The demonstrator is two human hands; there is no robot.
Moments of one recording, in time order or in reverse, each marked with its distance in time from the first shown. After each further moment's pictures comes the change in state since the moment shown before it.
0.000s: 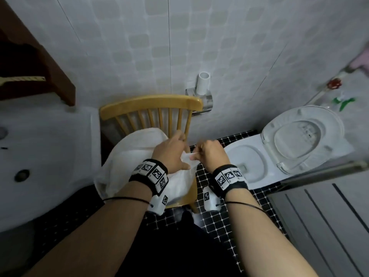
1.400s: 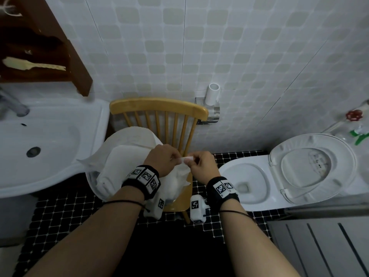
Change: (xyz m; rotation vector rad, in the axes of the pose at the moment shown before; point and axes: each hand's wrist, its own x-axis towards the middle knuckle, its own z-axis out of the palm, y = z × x) left_hand 0.001 0.004 0.034 -0.265 0.157 -0.245; right_hand -0.010 0.018 -0.005 0.410 -0.115 -0.095
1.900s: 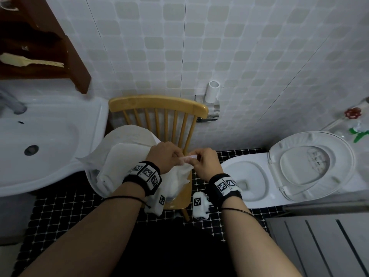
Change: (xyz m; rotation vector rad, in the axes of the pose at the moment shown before) left_hand -0.002 0.011 -0.011 0.005 -0.088 0.009; right_hand 0.001 -0.003 -0.006 -0.019 0.014 0.014
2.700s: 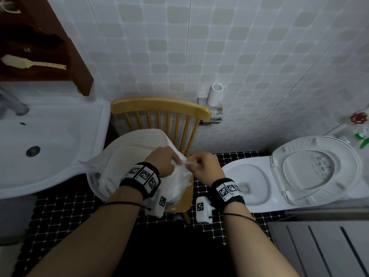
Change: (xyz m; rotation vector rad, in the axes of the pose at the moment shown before) left_hand 0.004 -0.005 -0.013 0.091 -0.169 -0.166; right_hand 0.010 0.004 0.005 -0.060 -0.052 0.002
